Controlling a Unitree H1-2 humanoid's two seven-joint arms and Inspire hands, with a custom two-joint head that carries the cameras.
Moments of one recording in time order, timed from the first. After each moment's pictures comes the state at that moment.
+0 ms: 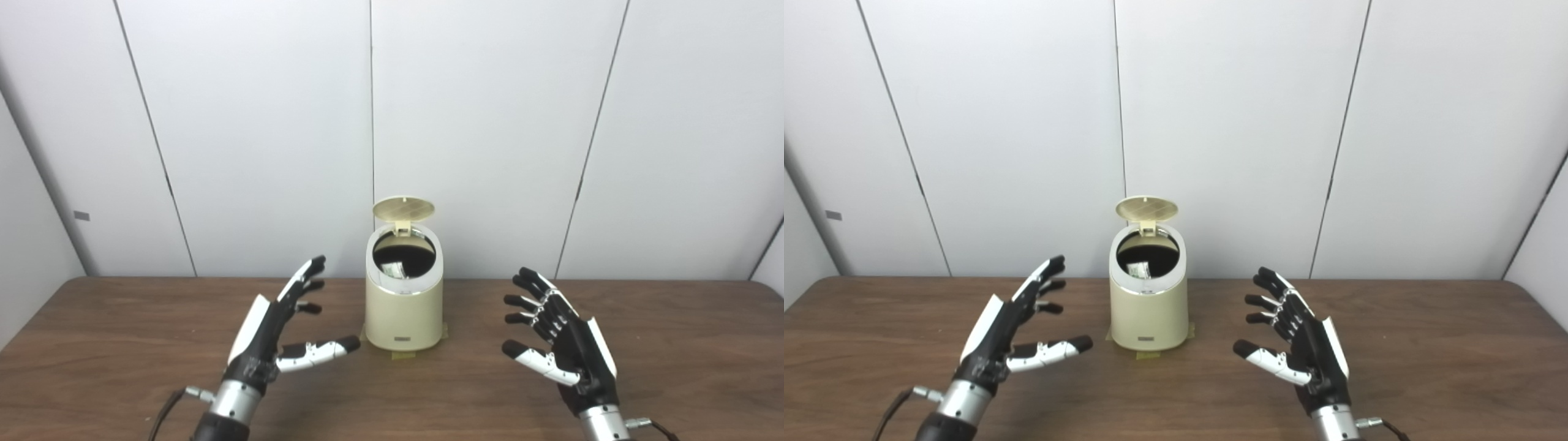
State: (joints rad) left arm -0.34 0.22 -0.07 0.00 0.27 -0.07 -0.09; right arm -0.26 -0.11 -0.03 0.22 0.08 -0.35 0.04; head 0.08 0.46
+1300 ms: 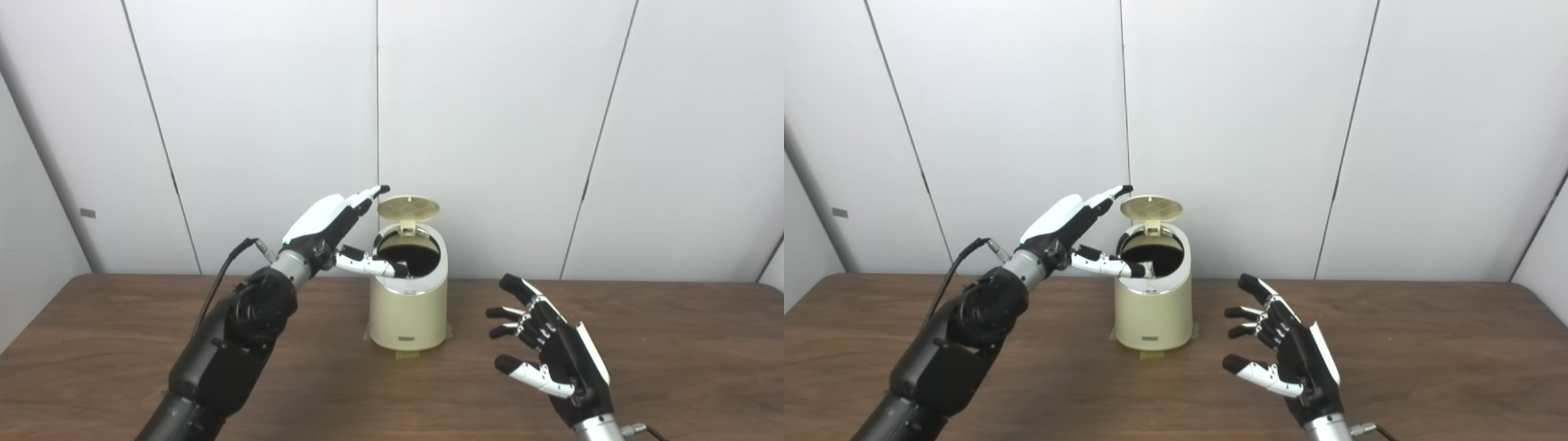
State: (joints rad) left arm -0.78 0.29 -0.27 0.32 0.50 0.04 -0.22; right arm -0.22 -0.09 0.00 0.11 0.08 -0.29 0.13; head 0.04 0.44
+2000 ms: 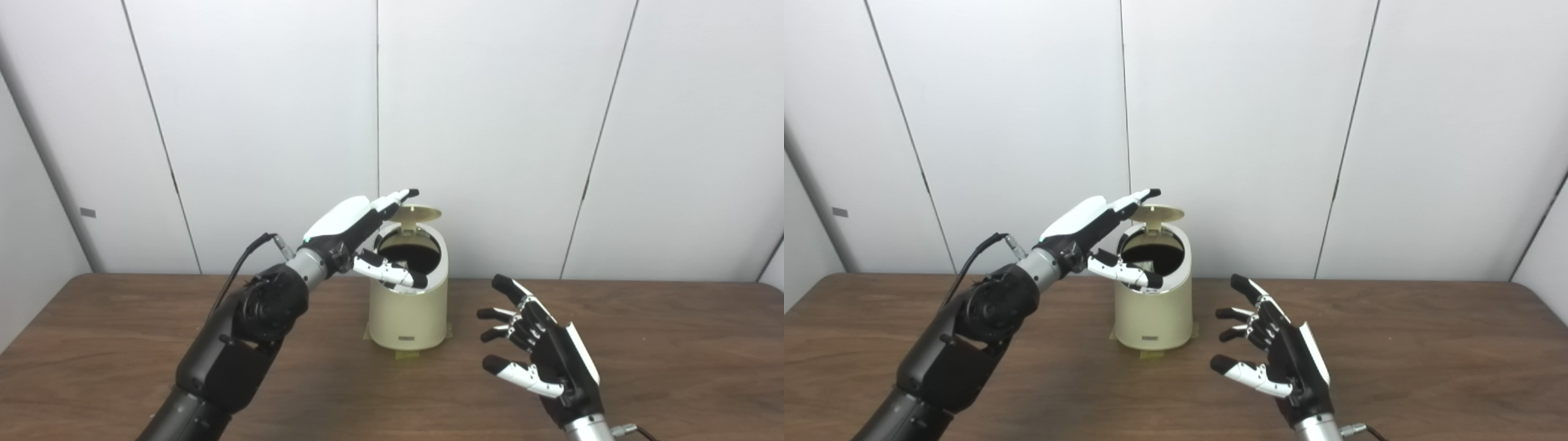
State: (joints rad) left arm -0.78 0.29 -0.30 0.26 0.49 -0.01 -0.30; right arm -0.21 -0.07 0.01 0.08 0.07 -0.24 0.12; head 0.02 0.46
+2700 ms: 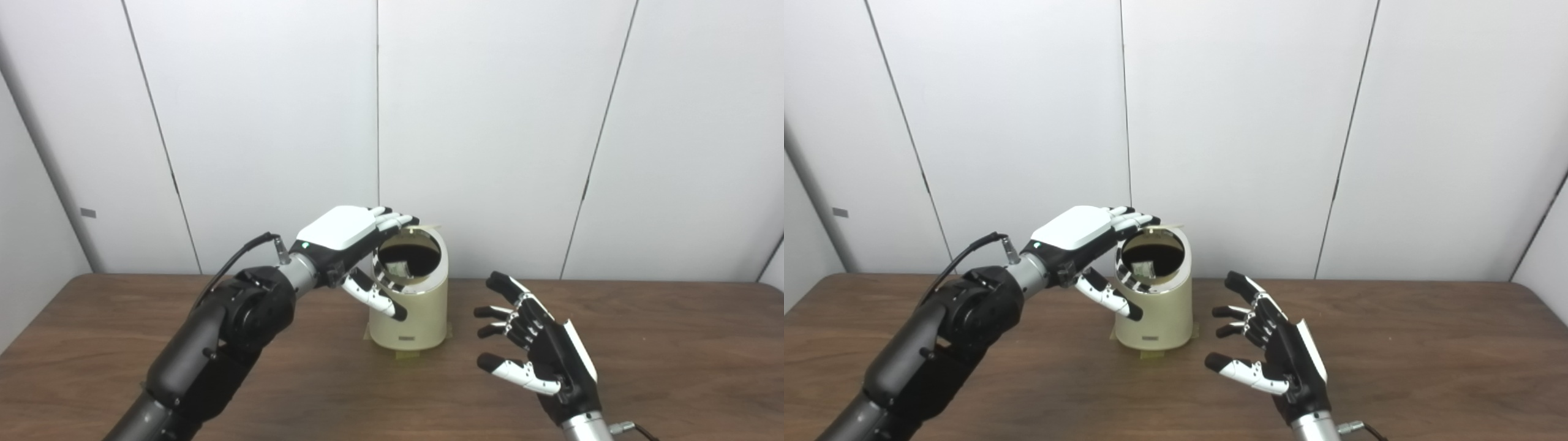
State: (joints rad) left arm -0.76 0.39 -0.39 0.11 0.72 -0.01 -0.41; right arm -0.21 -0.05 0.01 0.04 0.05 -0.20 0.11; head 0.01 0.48
